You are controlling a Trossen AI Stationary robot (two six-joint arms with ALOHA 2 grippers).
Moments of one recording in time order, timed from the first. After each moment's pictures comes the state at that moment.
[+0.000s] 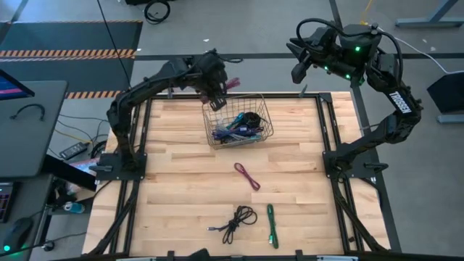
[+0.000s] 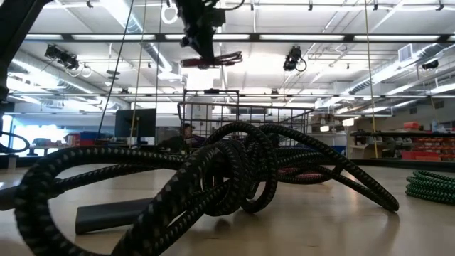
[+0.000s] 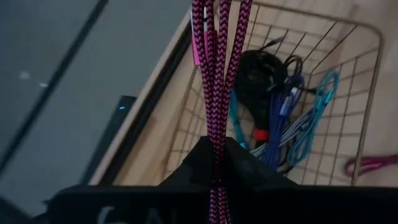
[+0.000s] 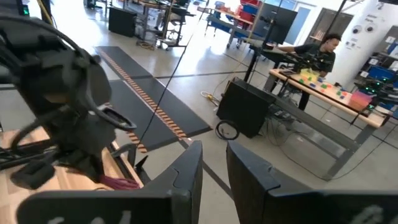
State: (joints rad) left arm 0.47 1.87 2.08 -1.21 -0.11 0.04; right arm -0.34 1.36 2.08 -0.89 0.40 -0.18
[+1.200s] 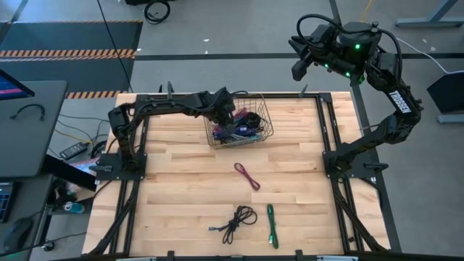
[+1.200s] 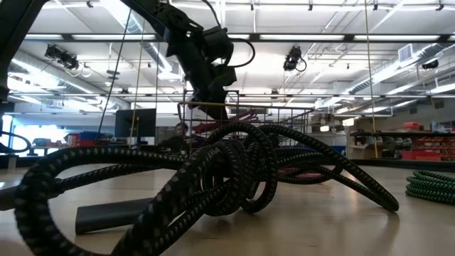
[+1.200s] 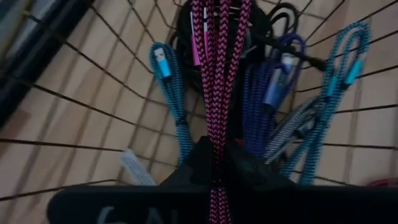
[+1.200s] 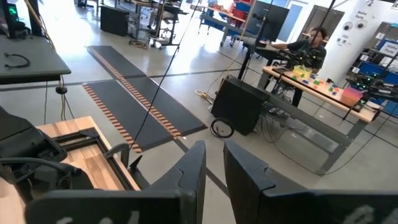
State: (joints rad) left arm 0.41 1.87 1.40 -0.50 0.01 -0.08; right arm -0.38 1.36 2.08 -0.88 0.40 -0.17
